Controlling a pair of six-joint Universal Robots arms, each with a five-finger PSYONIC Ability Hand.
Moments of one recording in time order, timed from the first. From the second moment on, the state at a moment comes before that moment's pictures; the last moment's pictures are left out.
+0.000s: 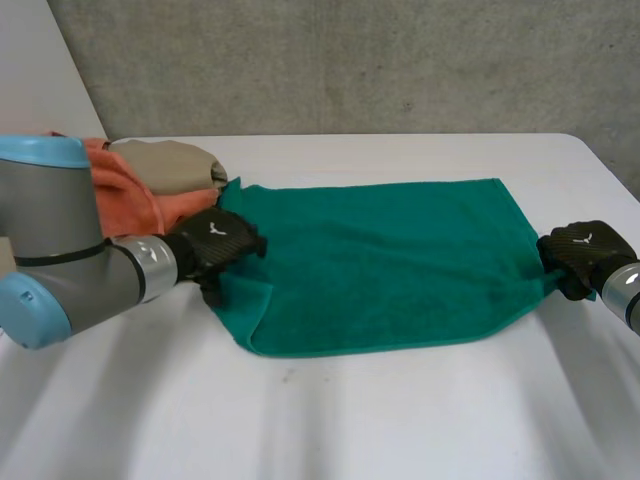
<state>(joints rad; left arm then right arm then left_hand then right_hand) 4.41 -2.16 -1.27 2.90 -1.12 3.87 1.51 -1.10 1.65 -0.13 1.23 2.49 0.42 0.42 0.42 0.42 0.25 1.12 1.18 1.19 1.20 1.02</state>
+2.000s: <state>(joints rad) 4.43 -2.18 -0.98 3.41 -1.46 3.25 1.60 -1.01 1.10 -0.27 1.33 2.68 1.15 1.20 1.19 1.20 1.00 1.12 1.18 1.19 1.20 1.02</state>
